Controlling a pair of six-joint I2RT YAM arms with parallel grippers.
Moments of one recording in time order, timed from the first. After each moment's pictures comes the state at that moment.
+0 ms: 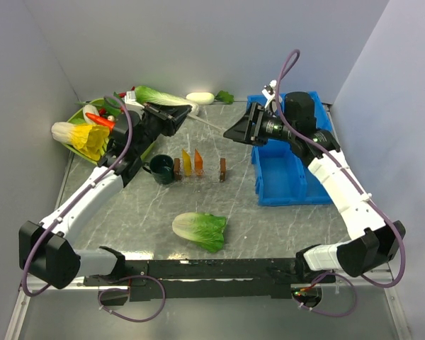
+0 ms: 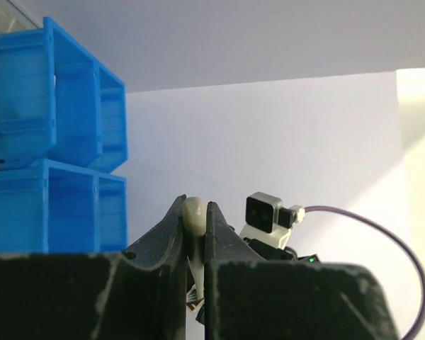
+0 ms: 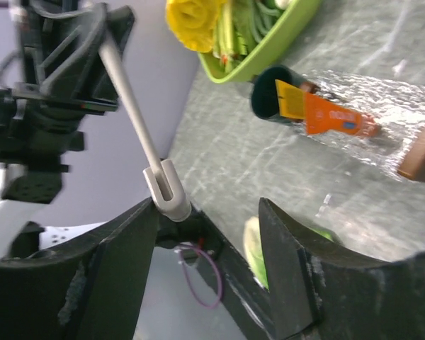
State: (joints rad) left arm -0.43 1.27 1.11 0.21 0.12 -1.46; right arm 0.36 1.33 1.43 -0.50 -0.62 0.68
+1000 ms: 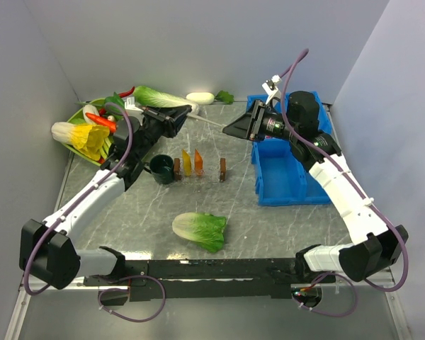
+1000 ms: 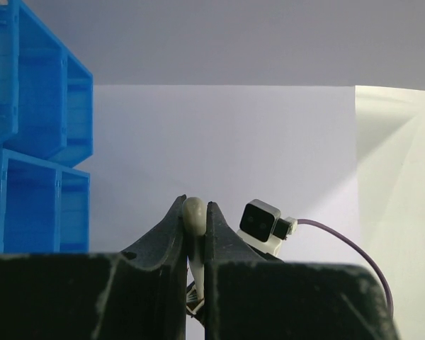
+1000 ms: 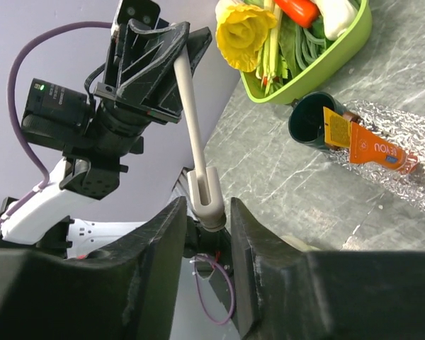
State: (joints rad) left arm -0.43 1.27 1.02 0.35 0.12 -1.62; right arm 0.38 1.30 1.39 -0.32 -0.68 0.76
